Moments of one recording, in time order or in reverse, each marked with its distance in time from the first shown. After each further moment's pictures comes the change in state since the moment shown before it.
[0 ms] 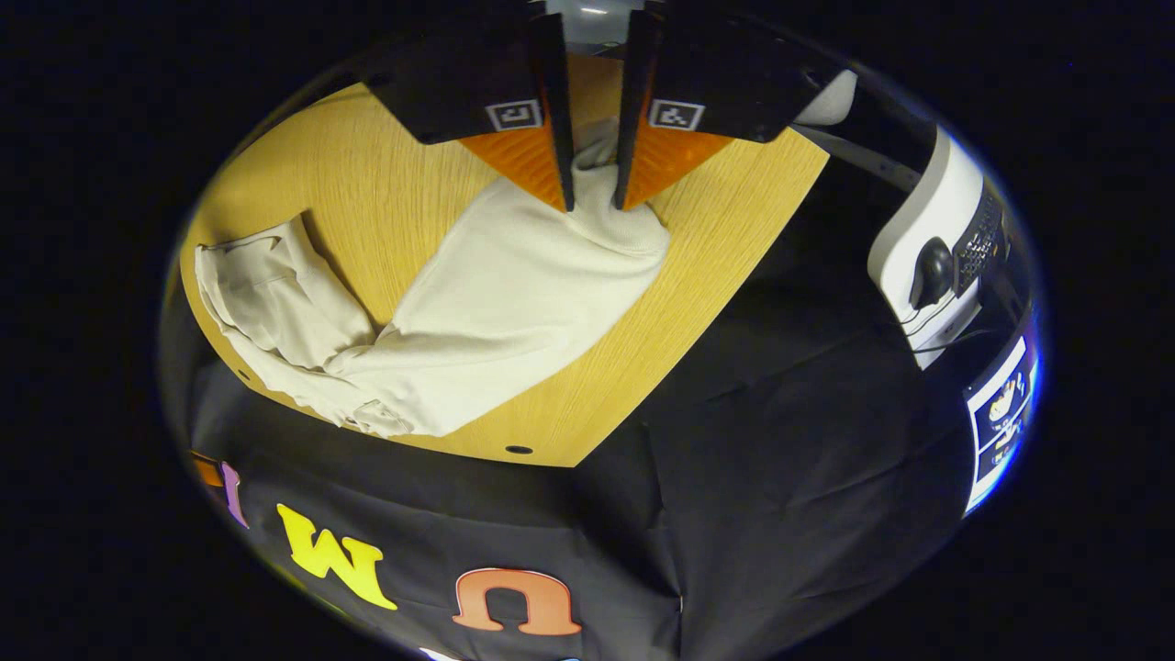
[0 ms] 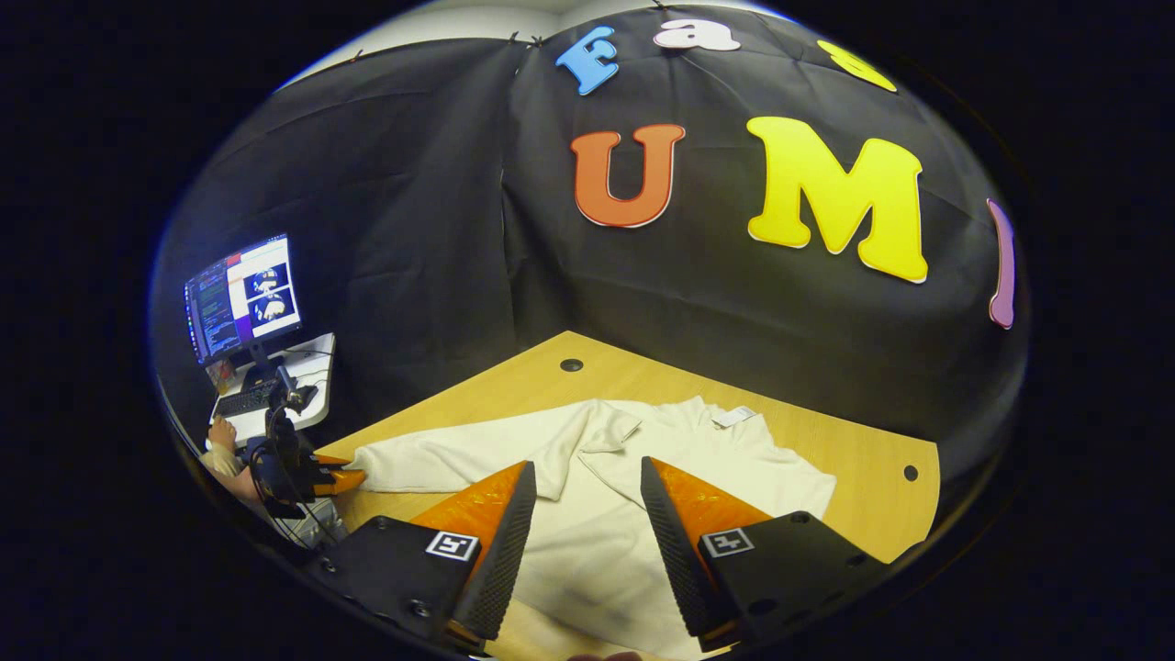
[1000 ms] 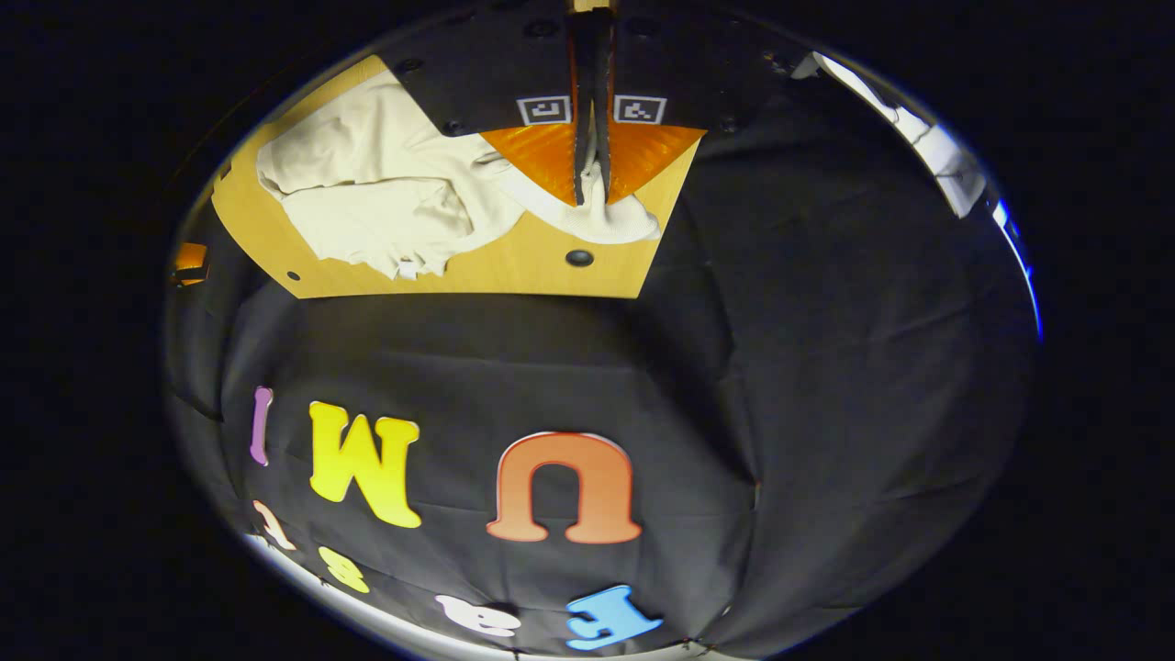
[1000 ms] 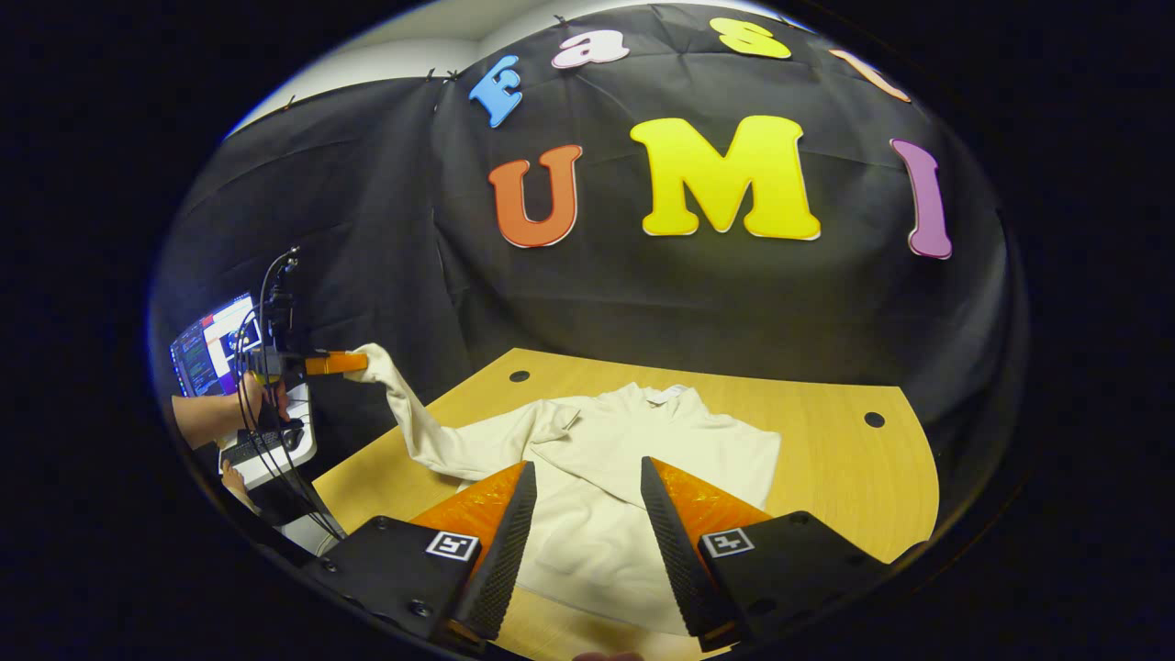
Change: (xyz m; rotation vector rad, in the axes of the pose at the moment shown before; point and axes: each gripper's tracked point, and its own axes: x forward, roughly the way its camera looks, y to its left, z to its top) left arm -0.011 -0.064 0.313 0.128 -0.337 -0.211; right arm -0.086 -0.082 -0.026 0.223 -0.075 -0.152
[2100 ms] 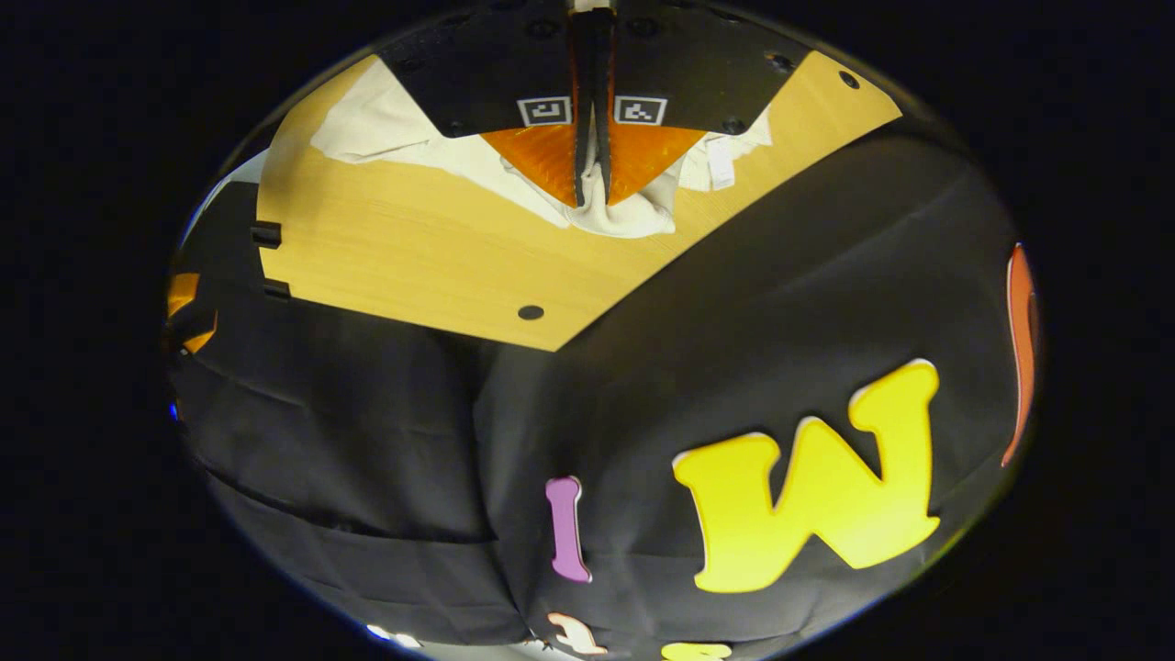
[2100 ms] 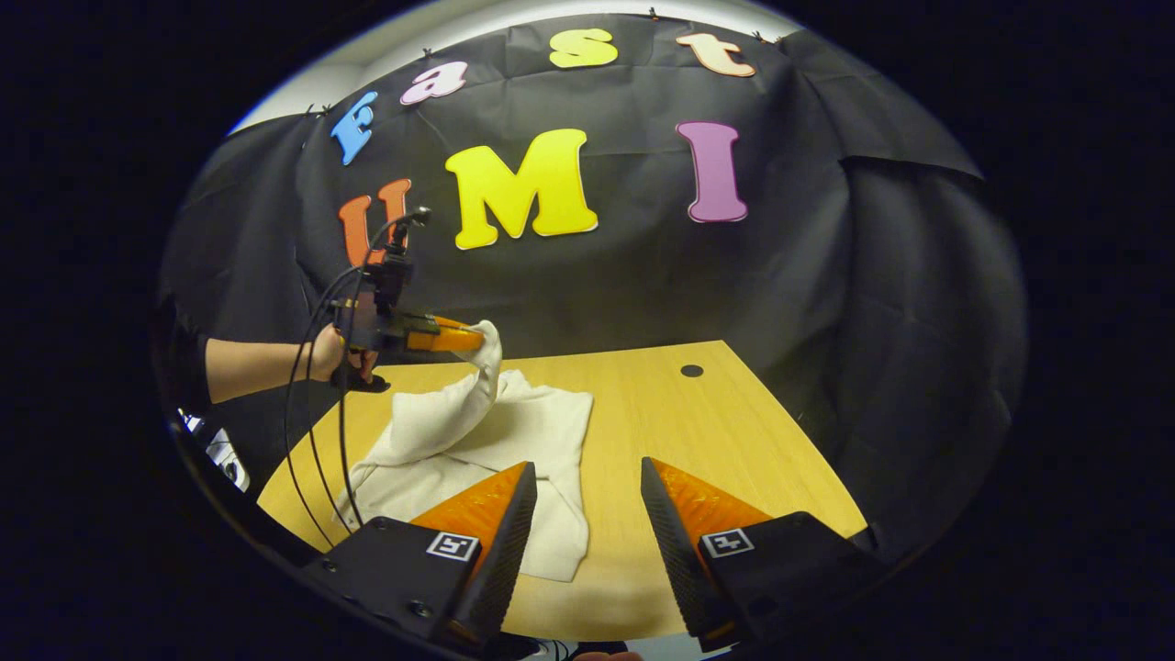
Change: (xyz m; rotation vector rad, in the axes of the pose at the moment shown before) left arm 0.162 -0.452 0.004 0.518 0.116 -0.769; right arm -0.146 -0.164 -0.048 0.176 -0.029 -0.428
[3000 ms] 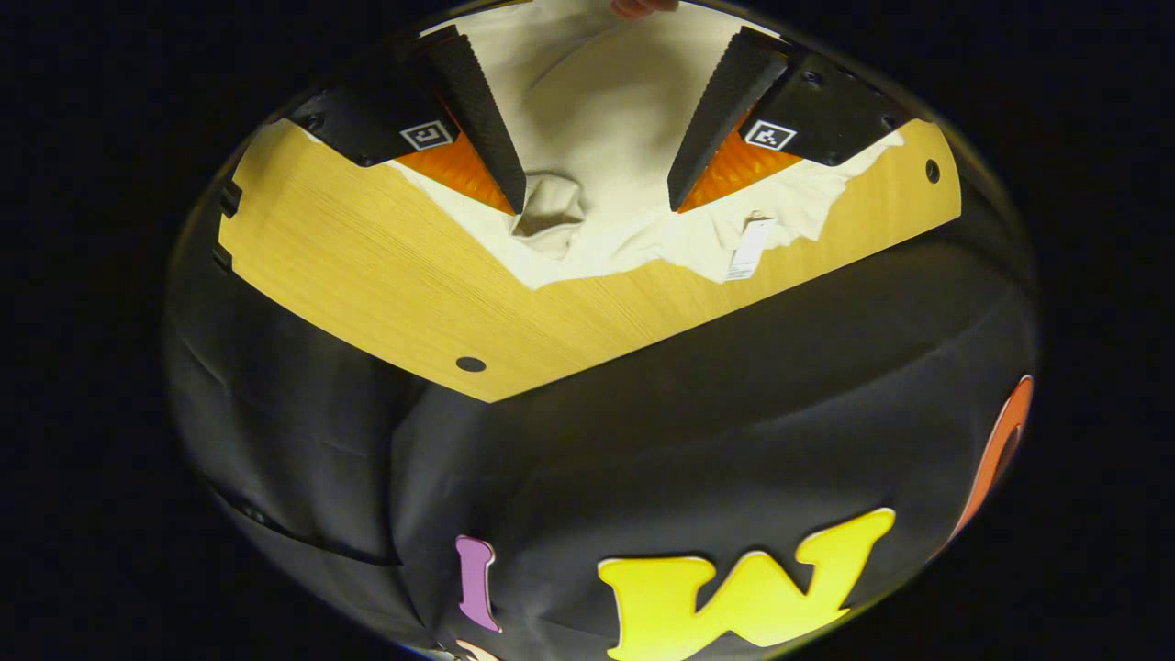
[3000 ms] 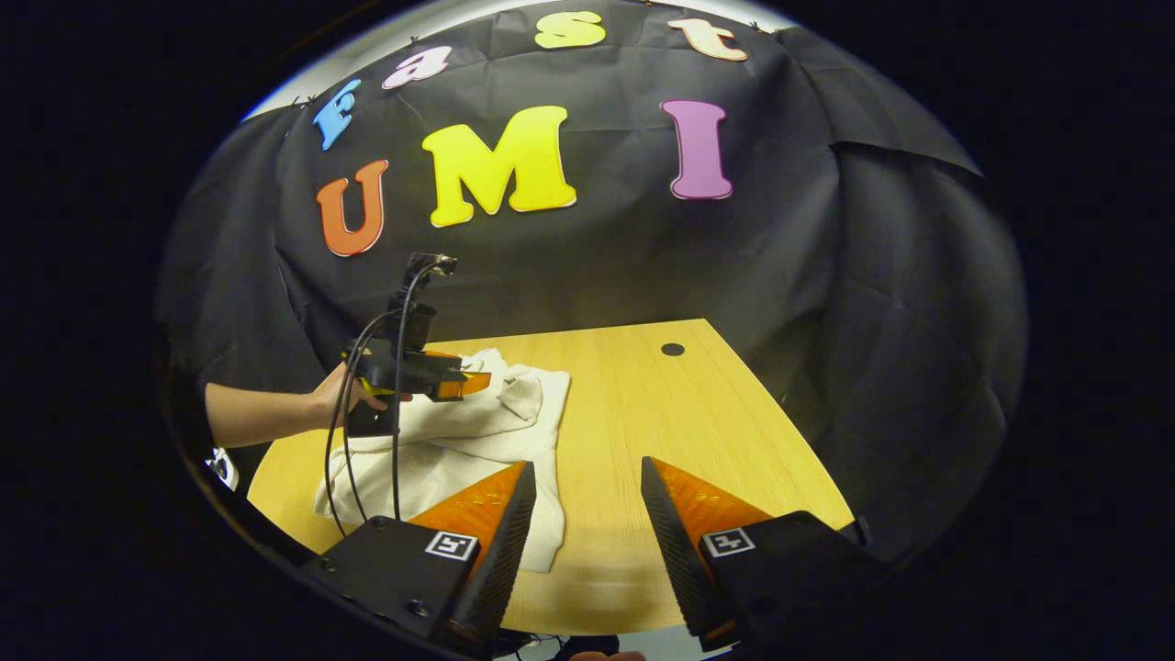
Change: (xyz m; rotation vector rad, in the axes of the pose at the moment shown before) left arm -0.010 0.030 -0.082 -0.261 0.020 0.217; right arm 0.019 0.003 -0.003 -0.021 0.056 -0.008
